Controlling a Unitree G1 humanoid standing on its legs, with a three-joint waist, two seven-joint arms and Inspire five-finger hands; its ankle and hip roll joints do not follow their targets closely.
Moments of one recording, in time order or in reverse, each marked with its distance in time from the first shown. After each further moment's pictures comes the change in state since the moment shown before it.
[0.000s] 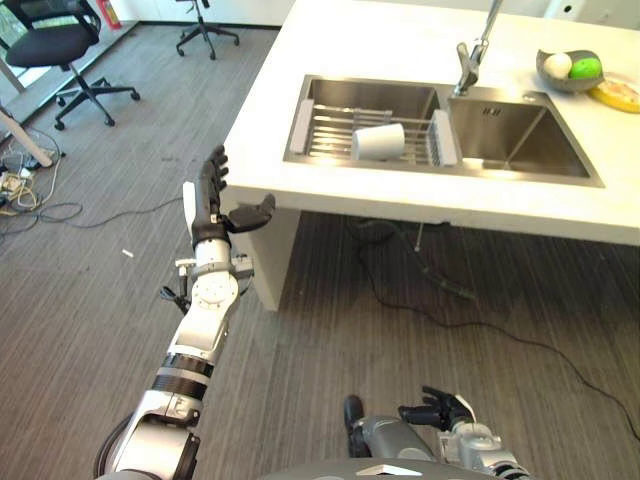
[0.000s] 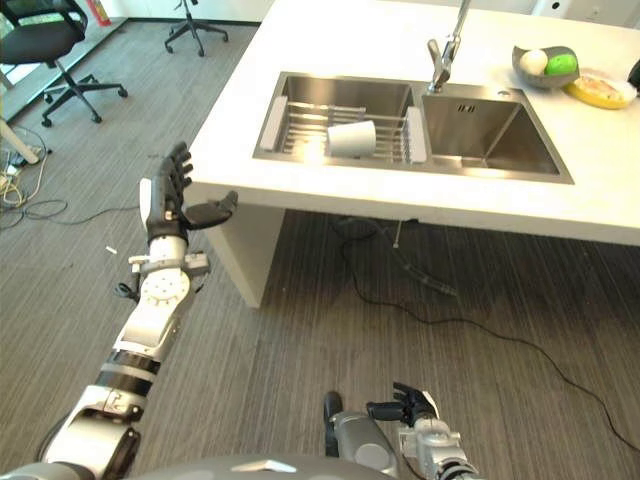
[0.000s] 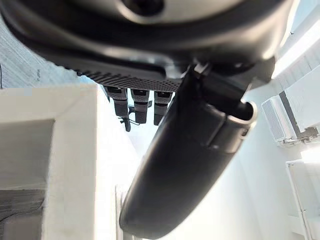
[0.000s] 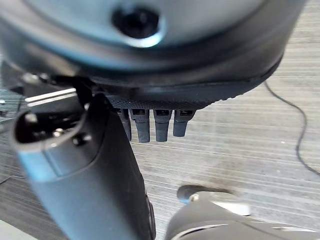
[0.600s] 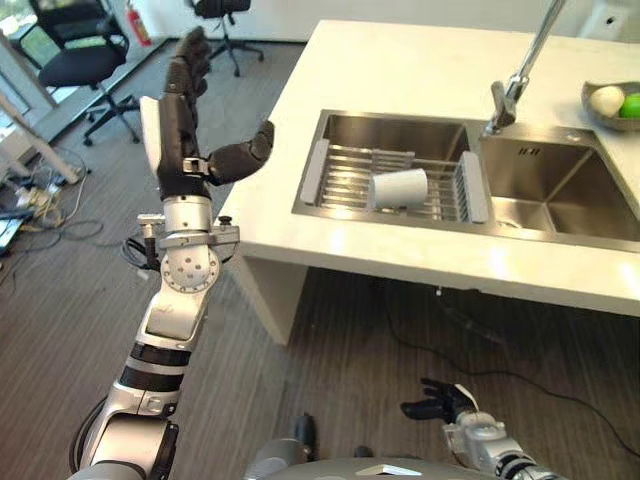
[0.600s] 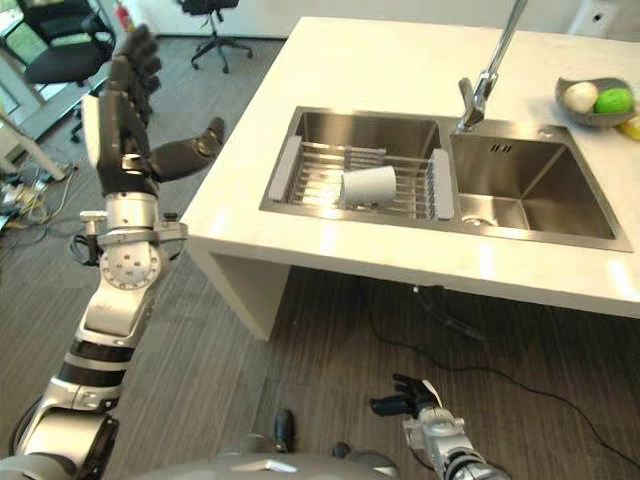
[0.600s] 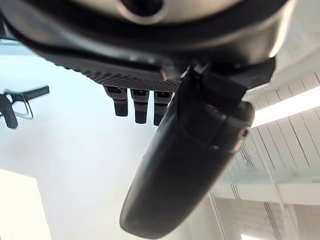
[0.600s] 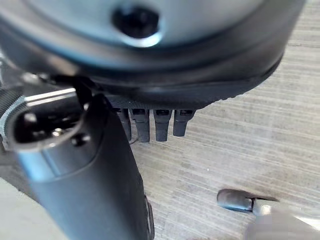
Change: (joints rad) left arm -0.052 0.139 -0.032 -0.296 0.103 -0.062 -0.073; right arm 0.008 -0.038 0.070 0.017 -0.023 0.018 0.036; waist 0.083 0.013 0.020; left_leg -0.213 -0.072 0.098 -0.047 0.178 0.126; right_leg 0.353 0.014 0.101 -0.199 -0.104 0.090
